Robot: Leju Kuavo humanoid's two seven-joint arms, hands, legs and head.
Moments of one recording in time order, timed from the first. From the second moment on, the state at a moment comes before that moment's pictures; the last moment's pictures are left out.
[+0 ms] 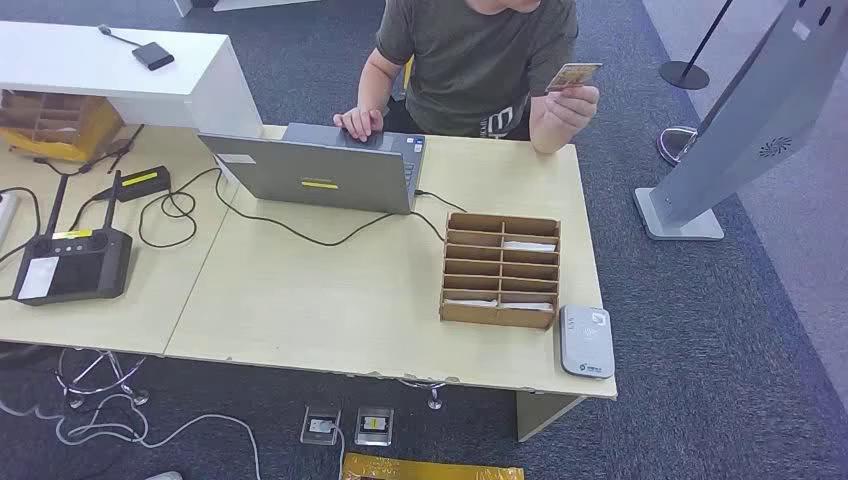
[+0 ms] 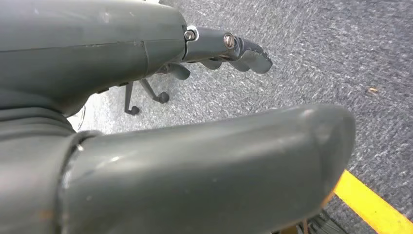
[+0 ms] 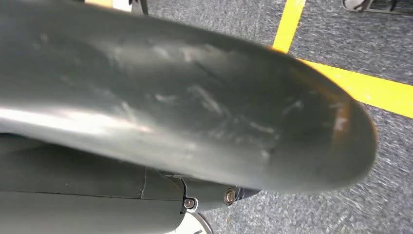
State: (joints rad) left arm -0.16 -0.22 1.27 -0.11 -0.79 0.44 -0.06; right arm -0.05 -0.01 0.51 -0.21 0.16 -0.29 0.34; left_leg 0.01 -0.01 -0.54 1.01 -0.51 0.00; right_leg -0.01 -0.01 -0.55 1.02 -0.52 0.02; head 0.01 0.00
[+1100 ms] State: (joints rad) left arm -0.16 -0.21 1.27 -0.11 -0.67 0.45 -0.13; right arm -0.06 -0.05 0.28 -0.18 -0.25 -0.67 0.02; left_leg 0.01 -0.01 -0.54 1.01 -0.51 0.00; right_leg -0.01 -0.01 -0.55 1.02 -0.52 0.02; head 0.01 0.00
